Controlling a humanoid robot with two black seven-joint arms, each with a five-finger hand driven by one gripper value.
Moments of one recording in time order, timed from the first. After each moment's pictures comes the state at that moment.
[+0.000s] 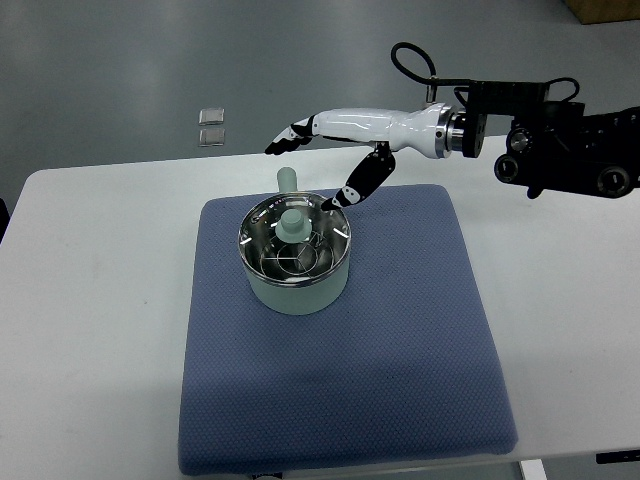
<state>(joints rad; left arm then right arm) 0.00 0.00 -0.05 -0.16 0.00 -0.02 0.04 1.56 -0.39 -0.38 1.18 -0.84 -0.07 0.47</state>
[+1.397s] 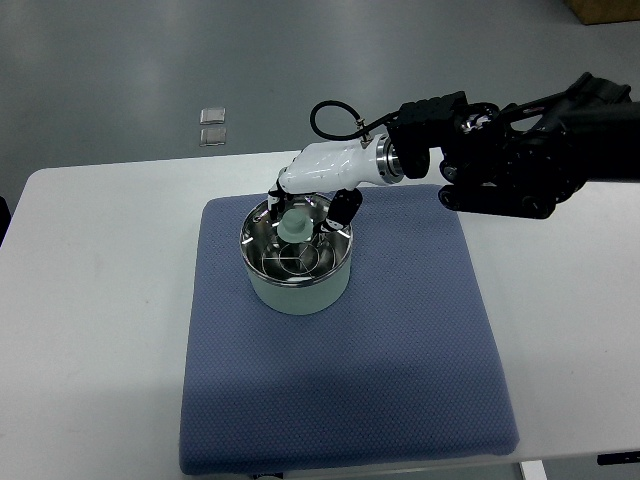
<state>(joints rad) 0.00 0.00 -0.05 -0.16 0.00 -0.02 0.04 1.64 -0.17 -0.59 1.05 -1.07 -0.11 0.38</state>
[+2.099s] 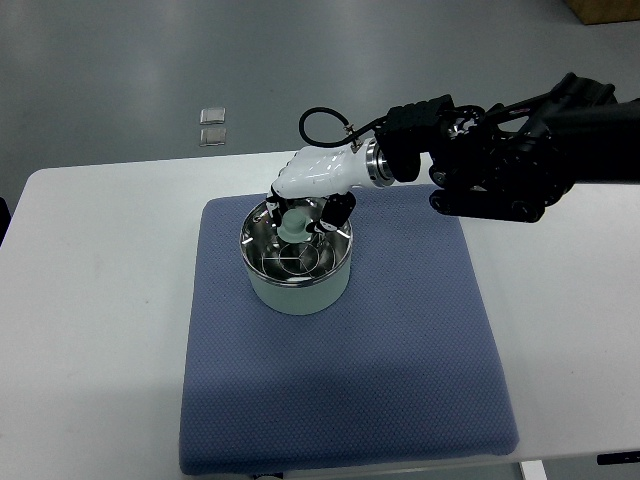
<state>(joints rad) 0.00 0.00 -0.05 -0.16 0.00 -0.02 0.04 1.64 -0.14 -0.62 1.04 -1.09 -0.11 0.34</state>
